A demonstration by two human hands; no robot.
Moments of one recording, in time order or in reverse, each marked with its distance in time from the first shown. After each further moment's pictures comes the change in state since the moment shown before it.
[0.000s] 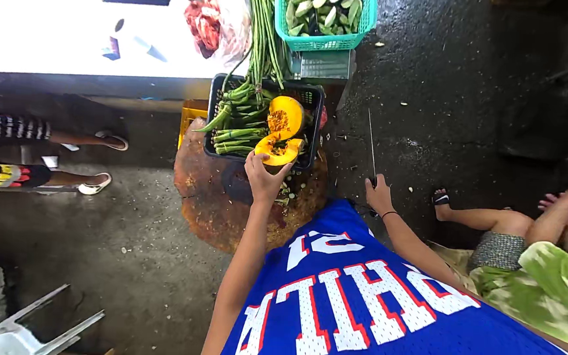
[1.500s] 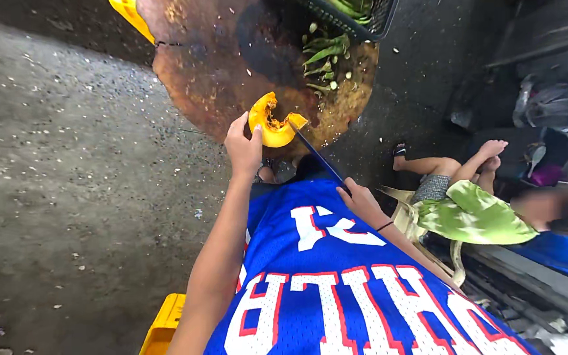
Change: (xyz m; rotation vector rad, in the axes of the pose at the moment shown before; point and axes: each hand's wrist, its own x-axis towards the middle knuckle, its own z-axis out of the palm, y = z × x) left_hand -0.205 -0.194 -0.116 -0.373 -0.187 -0.400; right_hand -0.319 -0.008 0.162 -0.625 -0.327 -0.259
